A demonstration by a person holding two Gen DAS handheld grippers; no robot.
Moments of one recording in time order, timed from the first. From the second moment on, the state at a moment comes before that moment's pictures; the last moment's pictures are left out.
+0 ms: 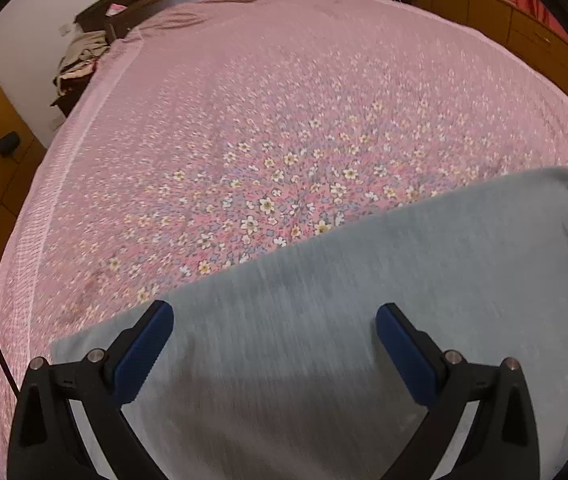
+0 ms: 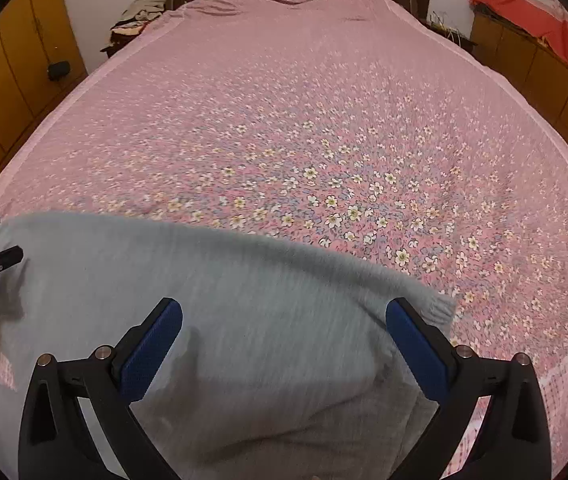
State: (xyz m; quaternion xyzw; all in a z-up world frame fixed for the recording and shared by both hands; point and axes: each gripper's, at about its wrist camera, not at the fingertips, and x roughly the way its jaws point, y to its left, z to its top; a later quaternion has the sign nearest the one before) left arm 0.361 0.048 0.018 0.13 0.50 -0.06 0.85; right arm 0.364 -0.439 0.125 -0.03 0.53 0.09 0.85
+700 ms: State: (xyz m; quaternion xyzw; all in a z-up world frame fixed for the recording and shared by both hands) left arm 0.411 0.105 -0.042 0.09 0.53 -0.13 0.84; right arm 0.399 -0.447 0.075 -0.05 0.58 0.10 0.81
